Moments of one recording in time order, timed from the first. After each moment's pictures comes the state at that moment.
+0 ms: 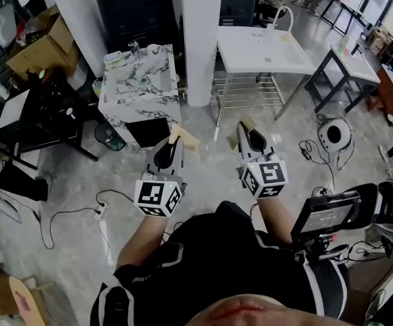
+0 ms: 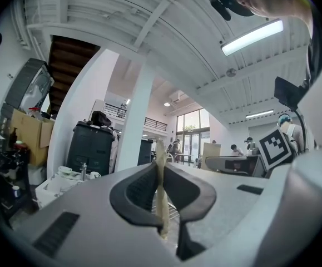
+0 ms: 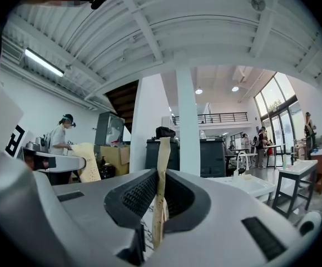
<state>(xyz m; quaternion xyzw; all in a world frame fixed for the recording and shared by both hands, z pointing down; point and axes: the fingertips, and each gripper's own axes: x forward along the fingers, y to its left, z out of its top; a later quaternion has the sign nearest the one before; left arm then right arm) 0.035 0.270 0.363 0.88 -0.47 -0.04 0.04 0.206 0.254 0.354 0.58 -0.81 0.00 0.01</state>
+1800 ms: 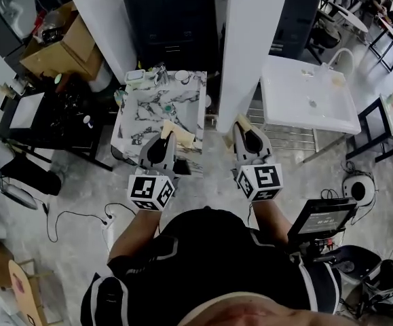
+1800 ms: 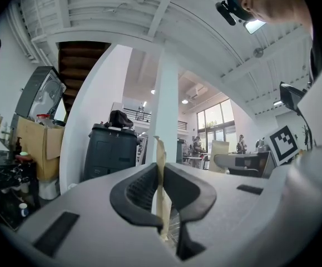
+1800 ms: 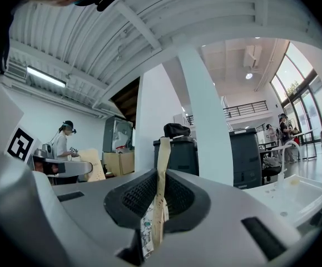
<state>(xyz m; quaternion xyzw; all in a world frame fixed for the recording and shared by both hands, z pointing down) -0.027 -0.041 0.358 0.82 -0.57 -0.03 0.03 0.145 -0.075 0.348 0.49 -0.87 0.02 -0.02</state>
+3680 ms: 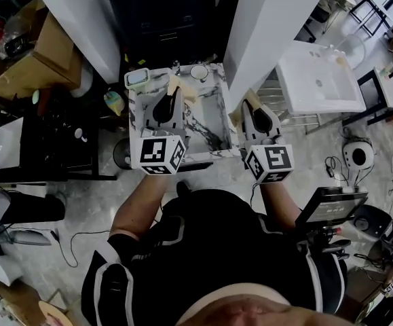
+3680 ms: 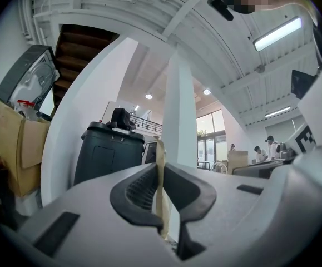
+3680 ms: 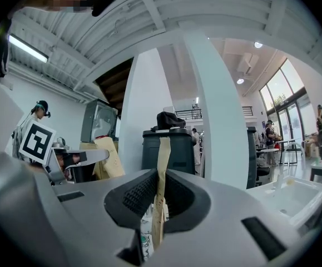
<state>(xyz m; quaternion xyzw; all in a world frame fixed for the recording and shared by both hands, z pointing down) -0.178 -0.245 0.351 0.86 -0.50 -0.08 0.02 -0.013 -0.201 0.361 0.58 -0.81 0.01 0.02</state>
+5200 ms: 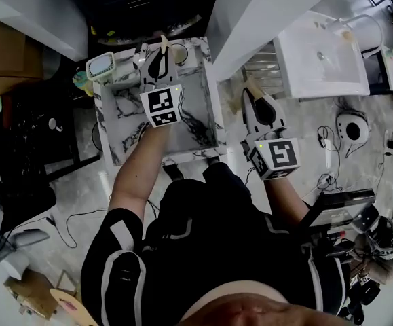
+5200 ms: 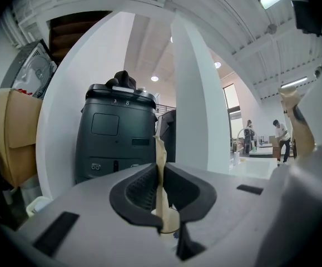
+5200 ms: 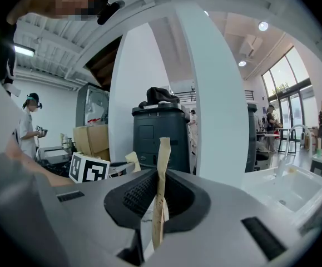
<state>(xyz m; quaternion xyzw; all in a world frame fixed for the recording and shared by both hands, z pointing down) -0.118 -0.434 0.507 0.82 -0.57 0.02 0.03 0.043 -0.283 0.435 0.58 -0.81 0.10 0.10</state>
